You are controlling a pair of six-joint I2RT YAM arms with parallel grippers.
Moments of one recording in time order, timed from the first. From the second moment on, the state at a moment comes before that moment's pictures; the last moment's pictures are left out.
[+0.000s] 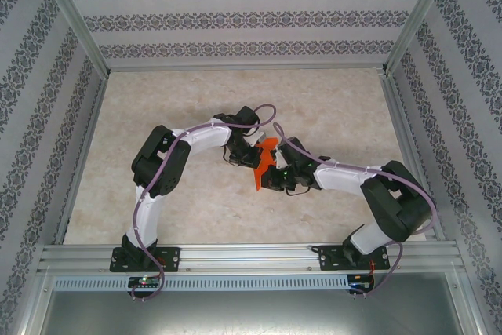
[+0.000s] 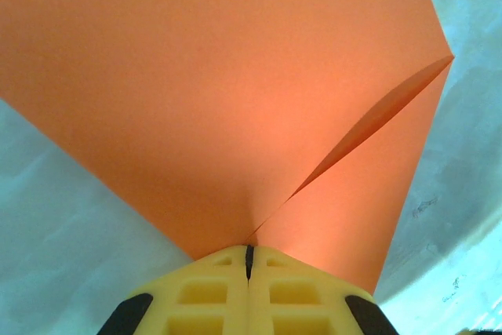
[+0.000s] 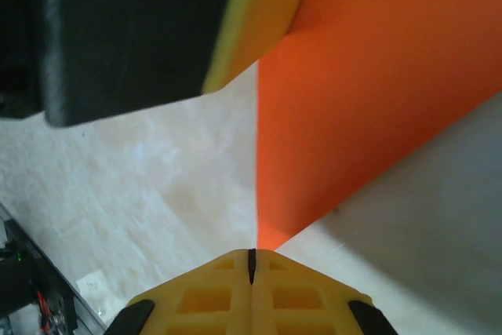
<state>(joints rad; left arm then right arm) -0.61 2.13 1.49 -0.72 0.41 -0.26 0.62 1.54 0.67 -0.12 -0.48 0.76</state>
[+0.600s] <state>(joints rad) -0.61 2.13 1.49 -0.72 0.41 -0.26 0.67 1.66 0.72 -0.09 -0.51 0.78</state>
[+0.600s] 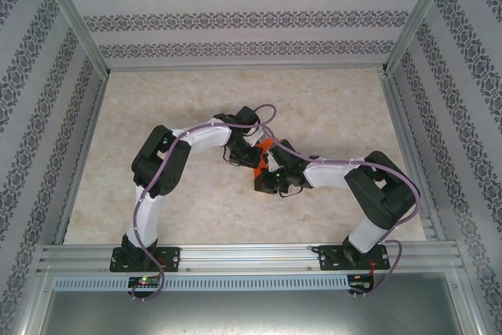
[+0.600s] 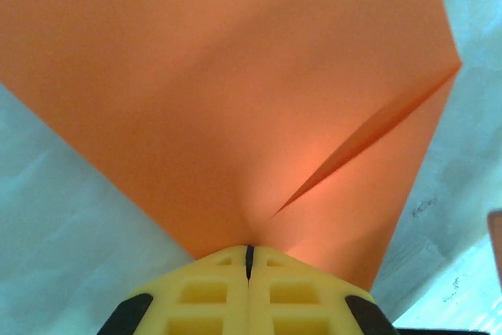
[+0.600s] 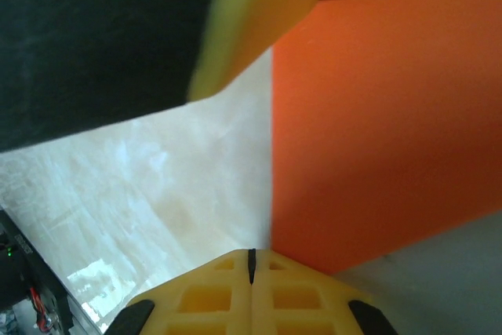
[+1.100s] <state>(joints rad) -0.61 2.12 1.49 -0.72 0.41 -0.26 0.39 1.53 0.68 -0.10 -0.54 0.74</state>
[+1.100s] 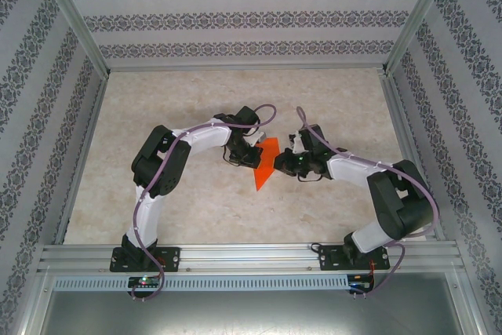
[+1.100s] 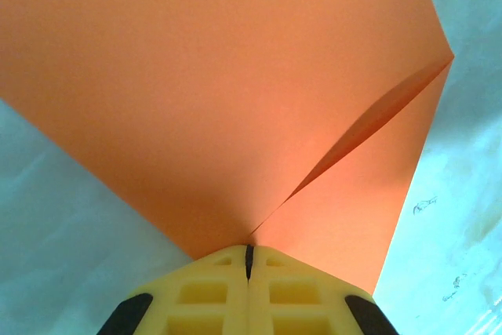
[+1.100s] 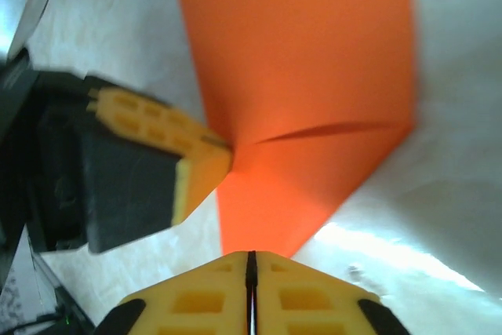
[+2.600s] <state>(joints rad) -0.61 2.12 1.49 -0.71 0.41 -0.25 0.33 1.74 0.76 0.03 -0.68 0.73</state>
